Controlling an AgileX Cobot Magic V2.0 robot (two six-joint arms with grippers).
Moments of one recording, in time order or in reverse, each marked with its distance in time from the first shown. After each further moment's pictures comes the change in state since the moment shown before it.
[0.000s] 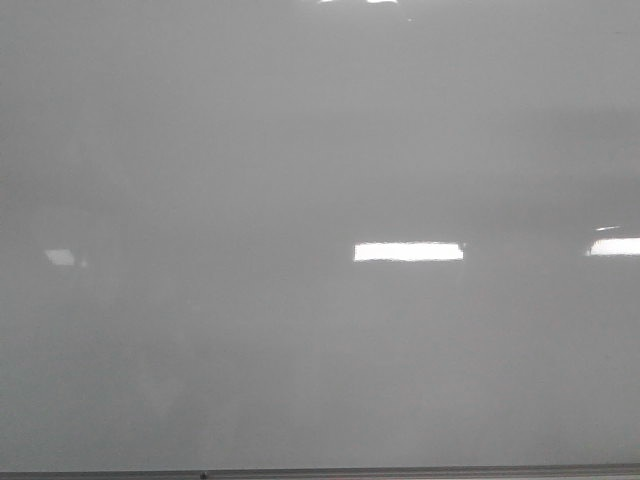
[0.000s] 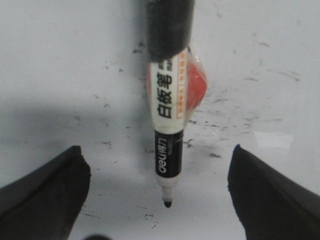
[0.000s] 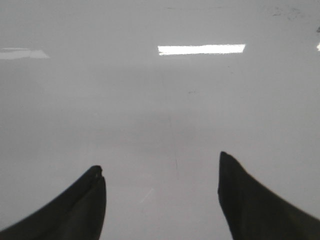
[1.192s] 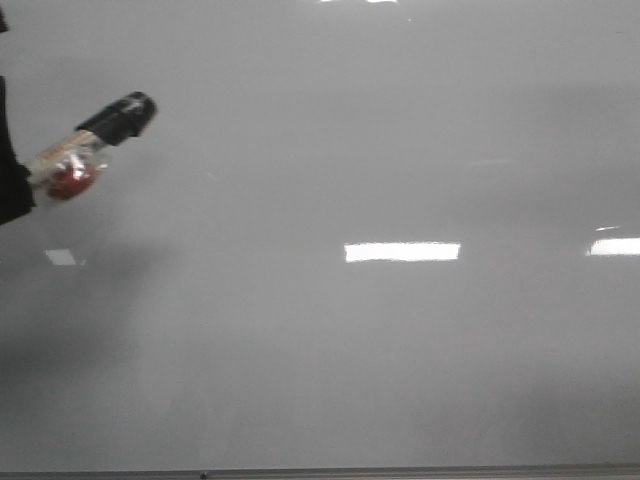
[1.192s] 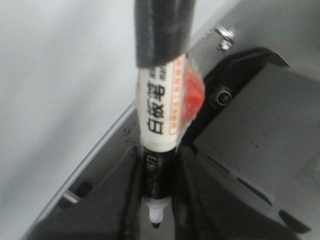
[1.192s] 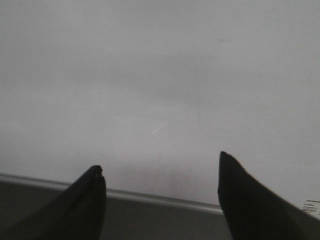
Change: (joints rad) left arm -0.453 0.075 -0.394 -0.269 0.985 0.661; right arm 0.048 0.243 -0.193 0.040 0.274 -0.079
